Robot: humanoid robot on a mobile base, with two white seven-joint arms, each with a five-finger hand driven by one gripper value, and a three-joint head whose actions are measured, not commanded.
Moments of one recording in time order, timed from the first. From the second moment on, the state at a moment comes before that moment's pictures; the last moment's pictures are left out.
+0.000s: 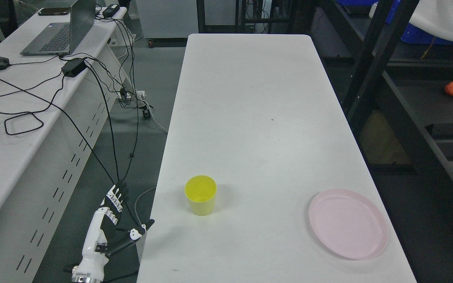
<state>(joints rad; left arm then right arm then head) 0.16 0.07 0.06 -1.75 0.13 -0.19 -0.08 0.00 0.00 0.00 -0.24 0.00 0.09 -0.12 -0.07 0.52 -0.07</state>
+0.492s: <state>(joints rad) 0.10 0.07 0.04 -1.73 0.20 -0.19 -0.09 0.00 0.00 0.00 -0.24 0.00 0.09 -0.12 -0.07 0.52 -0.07</state>
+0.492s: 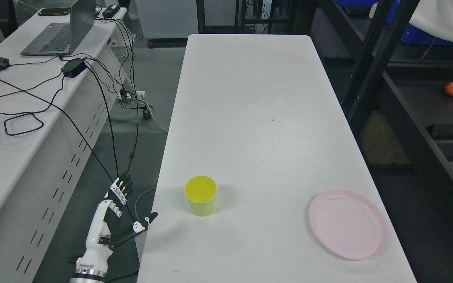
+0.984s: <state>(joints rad) -0.07 0.03 -0.02 -1.61 0.29 -0.18 -0.10 0.00 0.00 0.00 -0.24 0.00 0.09 -0.12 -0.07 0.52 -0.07</state>
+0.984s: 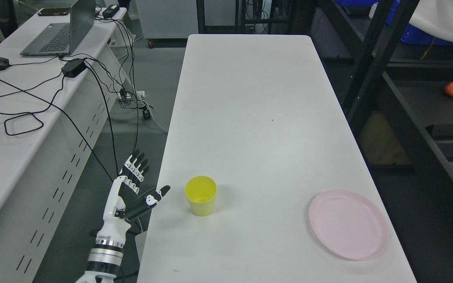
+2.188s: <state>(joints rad) -0.17 0.00 -0.28 -1.48 0.18 -0.09 -0.10 0.00 0.00 0.00 -0.24 0.00 0.09 -0.12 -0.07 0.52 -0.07</state>
